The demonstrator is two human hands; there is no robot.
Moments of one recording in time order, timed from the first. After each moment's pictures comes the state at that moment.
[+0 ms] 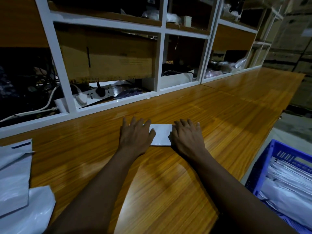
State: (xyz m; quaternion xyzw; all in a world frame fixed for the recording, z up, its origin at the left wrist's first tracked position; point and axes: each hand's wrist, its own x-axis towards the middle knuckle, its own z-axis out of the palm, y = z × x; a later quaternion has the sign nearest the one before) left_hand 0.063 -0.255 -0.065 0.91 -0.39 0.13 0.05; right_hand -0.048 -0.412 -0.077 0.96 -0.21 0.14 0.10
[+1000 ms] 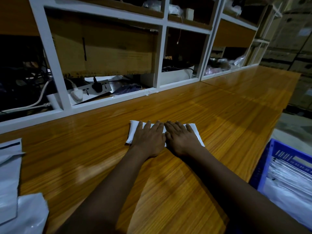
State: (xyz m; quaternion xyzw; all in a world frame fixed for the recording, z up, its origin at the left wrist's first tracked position) left_hand 0.052 -0.276 -0.068 0.87 -0.49 0.05 -0.02; right_hand -0.033 -0.412 -0.100 0.97 -0.06 0.22 0.09
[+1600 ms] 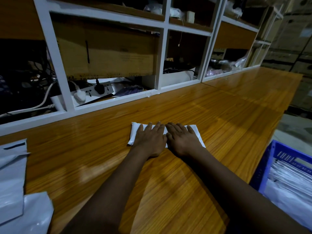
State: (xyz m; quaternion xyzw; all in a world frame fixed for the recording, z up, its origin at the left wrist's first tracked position) left_hand 0.055 -0.278 -0.067 0.88 -0.47 0.00 0.01; right_hand -0.030 -0.414 -0.105 0.96 -0.06 0.26 0.10
